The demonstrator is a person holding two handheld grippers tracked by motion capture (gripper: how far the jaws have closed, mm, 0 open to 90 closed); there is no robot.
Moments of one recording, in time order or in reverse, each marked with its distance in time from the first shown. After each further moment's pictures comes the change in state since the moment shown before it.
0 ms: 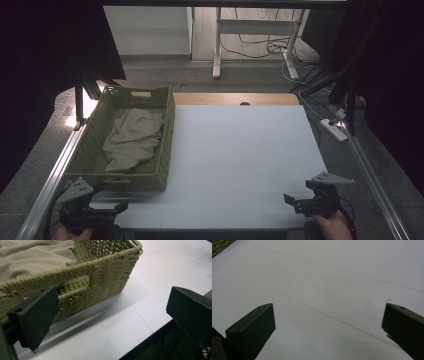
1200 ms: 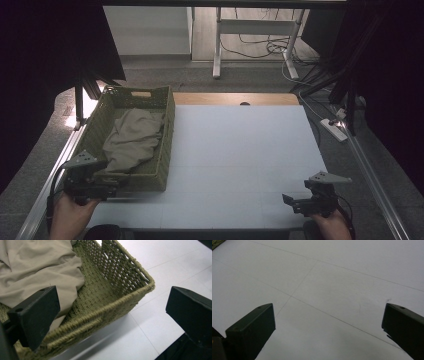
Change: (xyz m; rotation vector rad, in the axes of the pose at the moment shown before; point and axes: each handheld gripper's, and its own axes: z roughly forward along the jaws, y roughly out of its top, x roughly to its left) left arm 0.023 0.059 0.014 0.047 -0.007 -0.010; right arm 0.001 0.002 0.003 0.026 -0.001 -0.013
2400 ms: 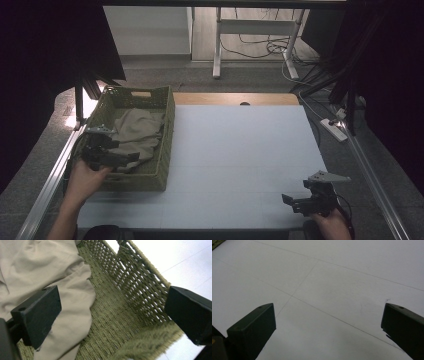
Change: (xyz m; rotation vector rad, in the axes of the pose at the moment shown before) left arm 0.042 0.054 0.054 0.133 -0.036 0.010; right arm -0.001 0.001 0.002 0.007 0.010 0.001
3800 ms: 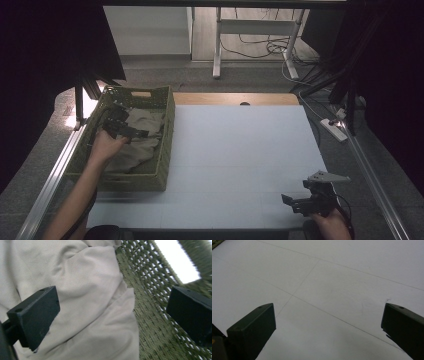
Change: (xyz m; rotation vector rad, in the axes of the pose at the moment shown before) left arm 0.063 0.062 0.077 0.158 0.093 -0.044; right arm 0.000 0.000 0.001 0.006 0.006 -0.008
